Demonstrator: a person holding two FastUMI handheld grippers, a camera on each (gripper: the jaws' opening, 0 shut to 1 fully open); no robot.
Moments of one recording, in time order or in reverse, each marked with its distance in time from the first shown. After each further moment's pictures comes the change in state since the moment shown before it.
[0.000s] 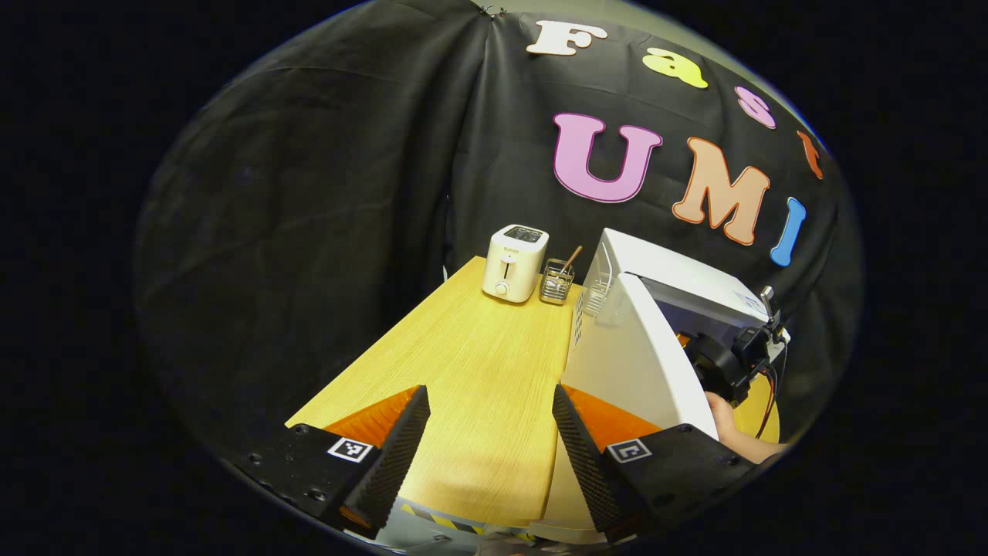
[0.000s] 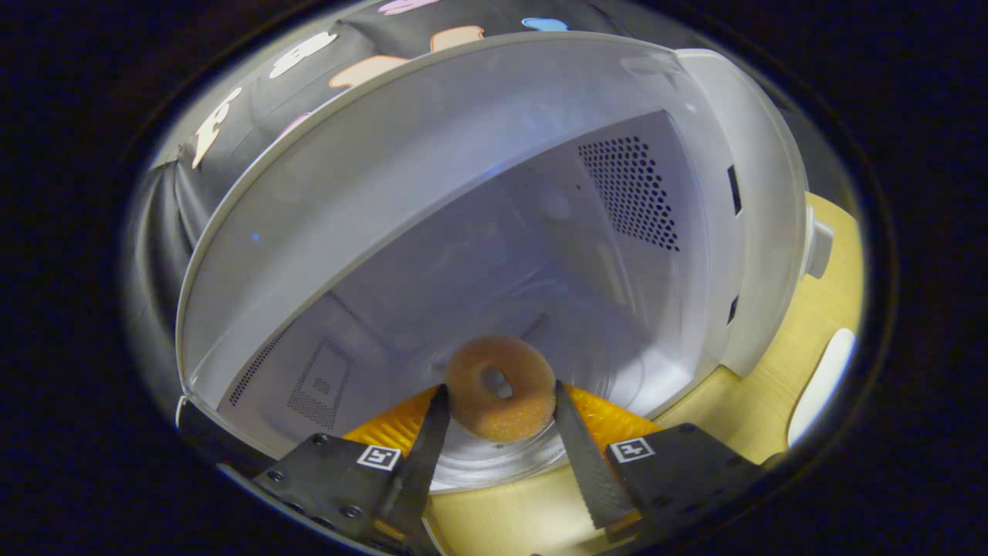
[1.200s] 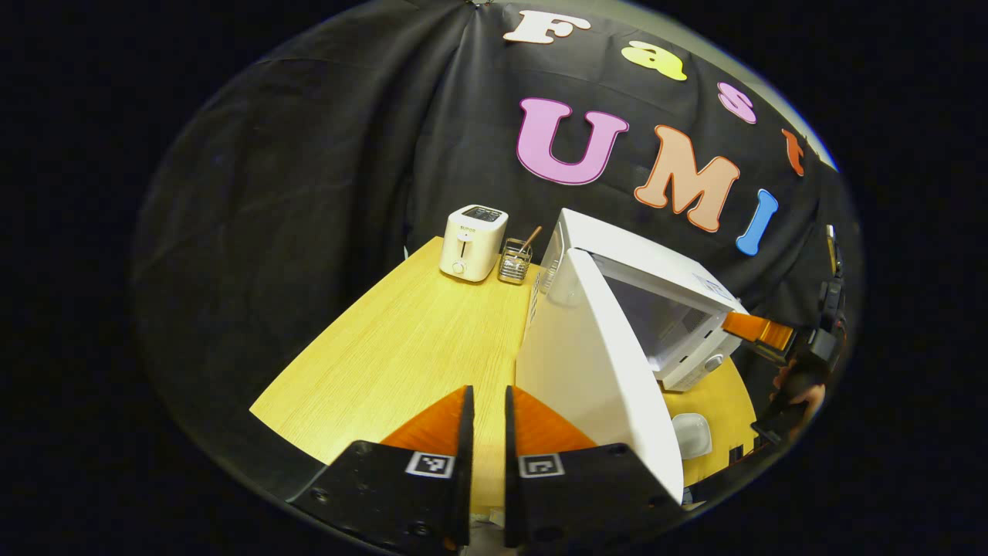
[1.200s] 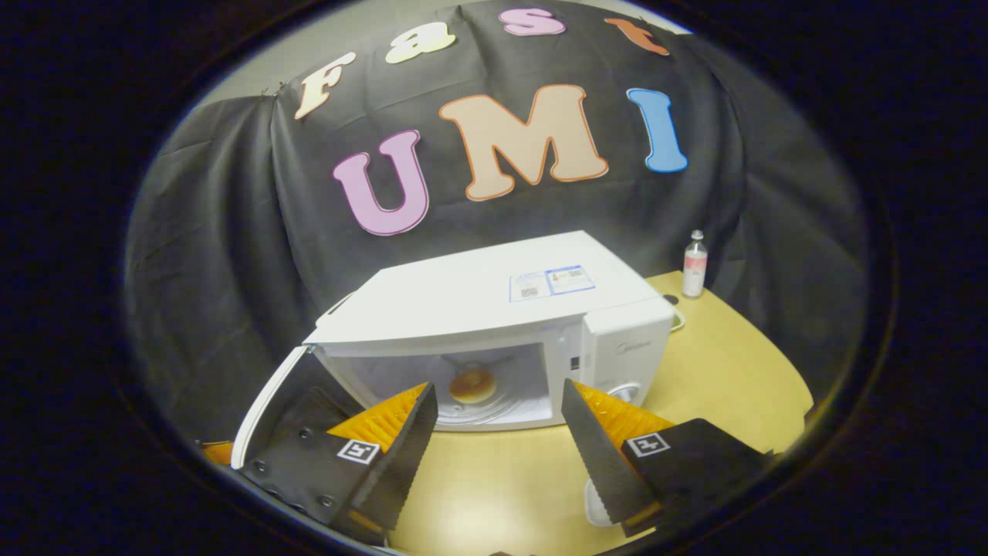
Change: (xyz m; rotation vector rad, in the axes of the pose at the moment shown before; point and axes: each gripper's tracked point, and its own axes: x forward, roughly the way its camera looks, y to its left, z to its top) left arm -0.009 -0.043 -0.018 0.011 0.066 -0.117; right arm -0.189 -0.034 0.126 -0.411 -0.050 0.104
